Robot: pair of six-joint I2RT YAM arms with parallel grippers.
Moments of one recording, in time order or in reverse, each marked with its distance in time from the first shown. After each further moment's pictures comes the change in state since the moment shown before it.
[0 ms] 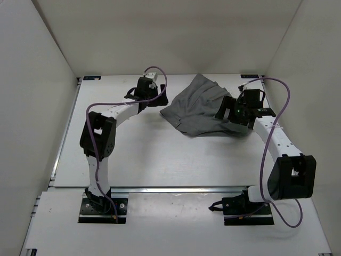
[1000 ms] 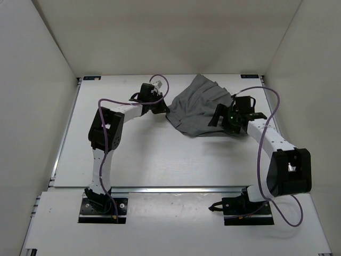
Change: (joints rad) left arm 0.019 0.193 0.026 0.087 0.312 -0.146; right arm 0.042 0.008 -0.110 0.053 -0.034 0.093
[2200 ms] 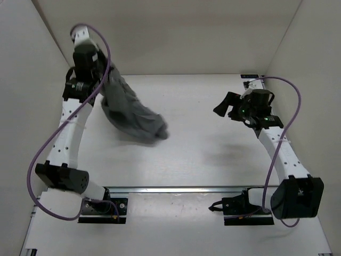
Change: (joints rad) left arm 0.221 -0.733 0.193 -0.502 -0.611 0.090; right arm -0.043 -0.186 0.039 0.087 -0.130 -0.027
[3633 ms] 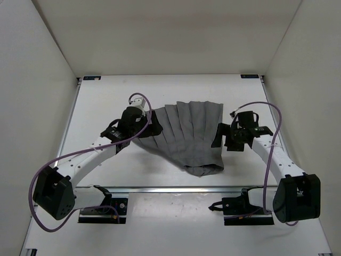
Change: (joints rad) left arm -0.413 -0.216 -0.834 0.268 0.202 -0.190; right arm 0.063 -0.027 -0.199 -0.317 0.085 -0.084
